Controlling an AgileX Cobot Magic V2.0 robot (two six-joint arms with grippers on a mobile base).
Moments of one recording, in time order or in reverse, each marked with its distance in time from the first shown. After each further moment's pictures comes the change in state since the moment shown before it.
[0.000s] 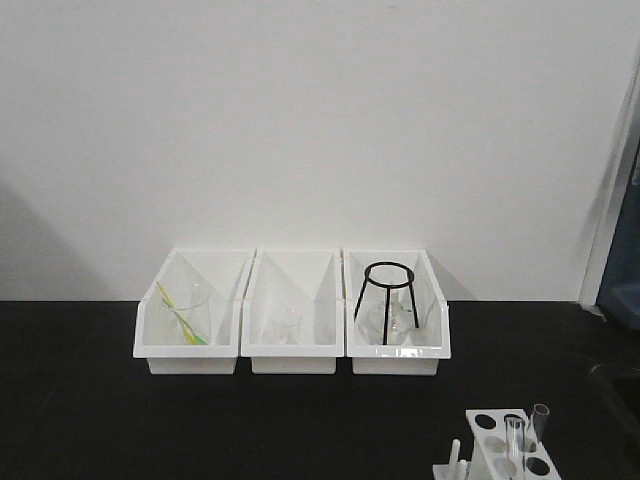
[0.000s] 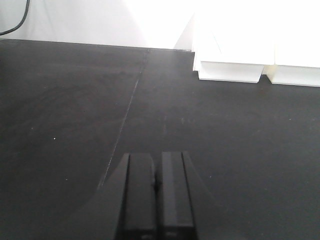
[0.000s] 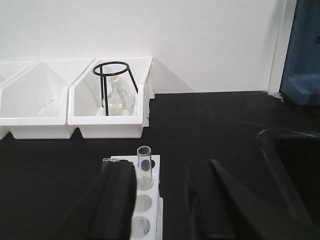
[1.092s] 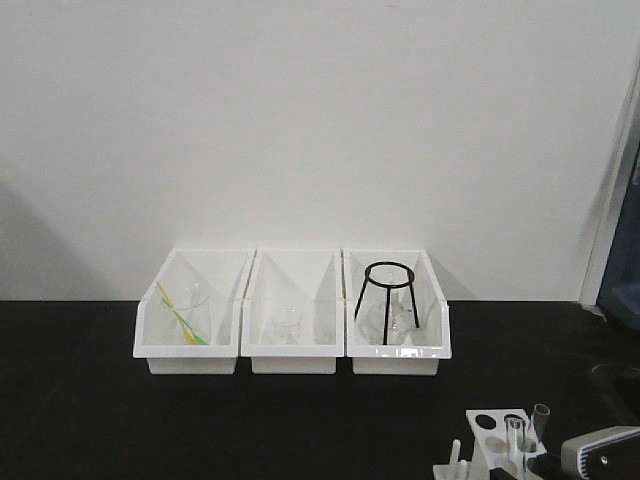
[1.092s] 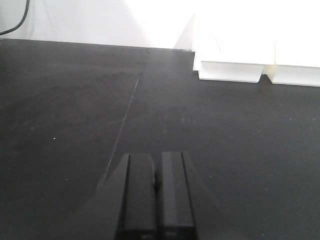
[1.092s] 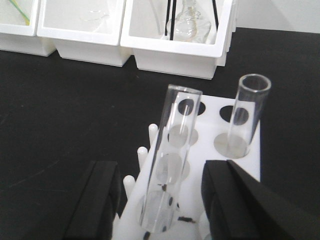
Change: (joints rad) left arm 0.000 0.000 0.000 0.000 0.000 0.000; right arm 0.000 0.675 -0.012 -0.494 -0.537 0.317
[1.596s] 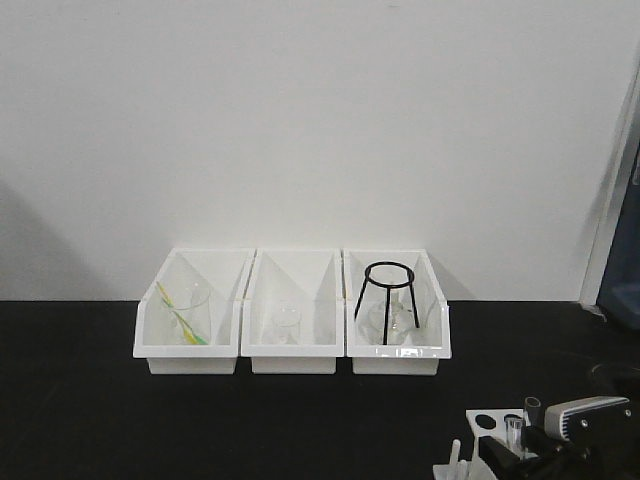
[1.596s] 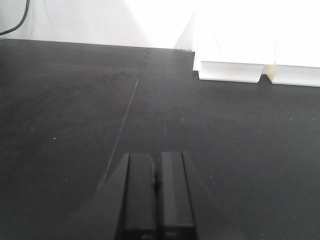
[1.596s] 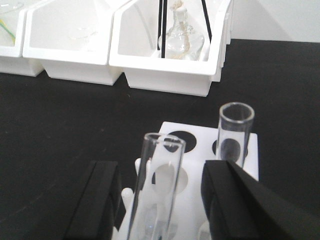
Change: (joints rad) left arm 0.000 0.000 0.000 0.000 0.000 0.000; right arm 0.000 0.109 -0.104 0.033 -0.023 0.007
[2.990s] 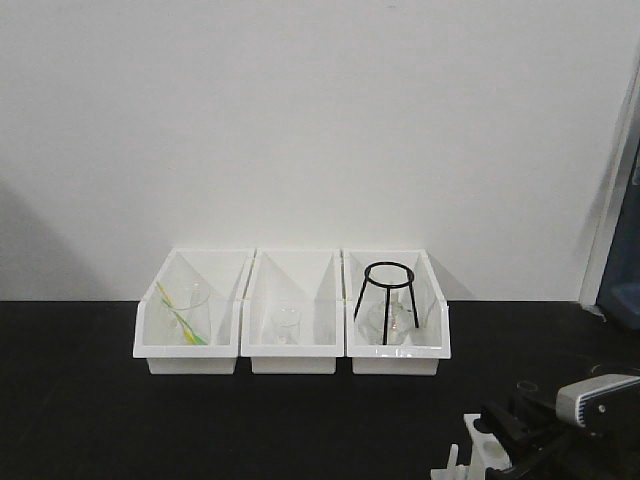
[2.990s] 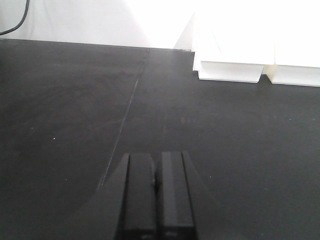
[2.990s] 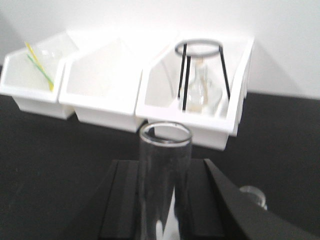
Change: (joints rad) left arm 0.000 0.000 0.000 0.000 0.000 0.000; right arm 0.000 -0.103 -0.009 -0.067 -0.072 0.038
